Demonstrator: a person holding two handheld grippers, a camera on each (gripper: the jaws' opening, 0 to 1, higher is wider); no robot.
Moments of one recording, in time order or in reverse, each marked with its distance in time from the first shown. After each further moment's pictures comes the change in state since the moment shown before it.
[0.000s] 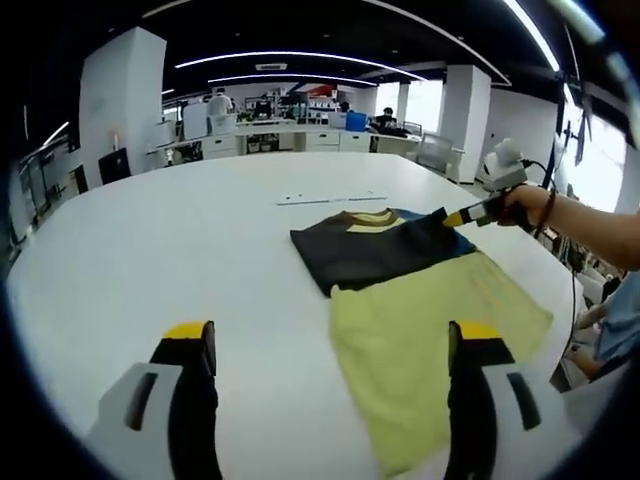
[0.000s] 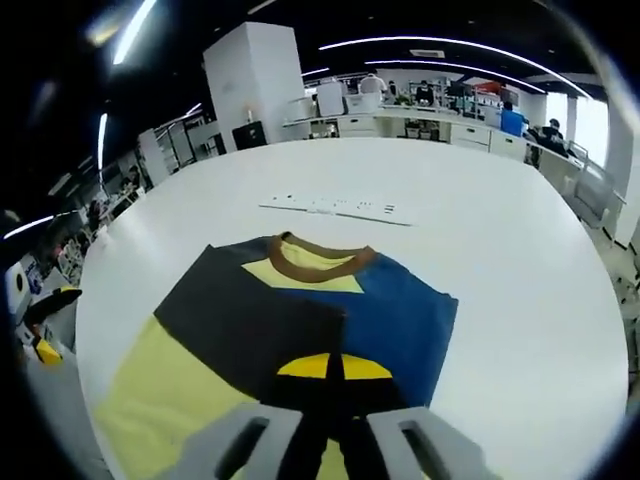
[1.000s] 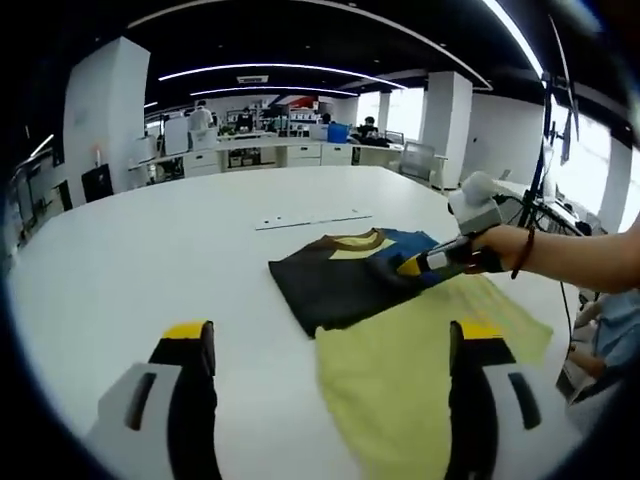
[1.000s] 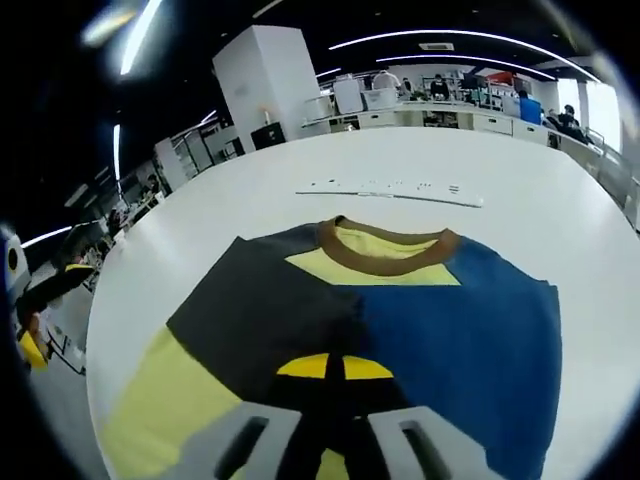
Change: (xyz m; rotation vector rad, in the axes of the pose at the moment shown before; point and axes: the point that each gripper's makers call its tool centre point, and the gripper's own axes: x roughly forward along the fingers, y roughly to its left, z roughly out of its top) left arm 0.030 -0.015 0.027 0.062 -0.034 -0.065; right arm 0.067 0.061 -0.007 0.025 -0.010 0.124
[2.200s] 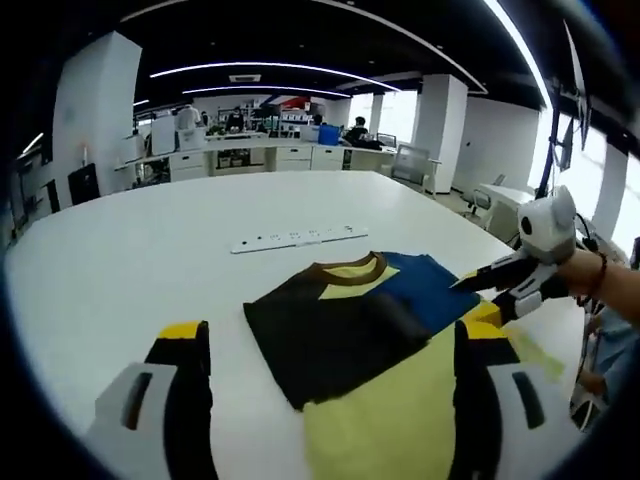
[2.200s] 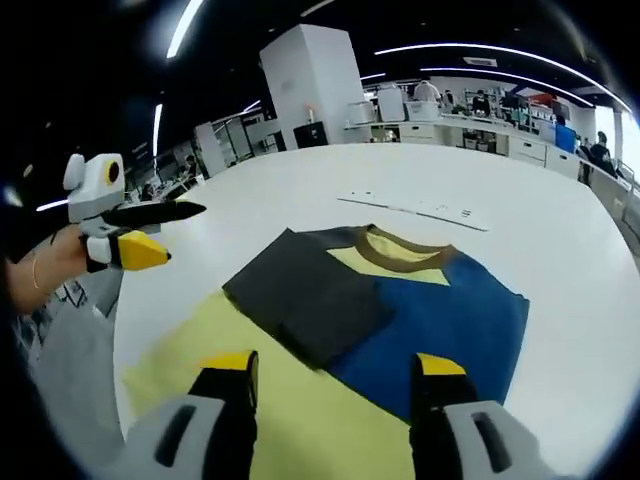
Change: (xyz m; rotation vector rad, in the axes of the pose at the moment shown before) left arm 0.081 -0.007 0.048 -0.028 -0.024 -0.060; right arm -0.056 0.009 -0.005 -0.147 0.001 0.120
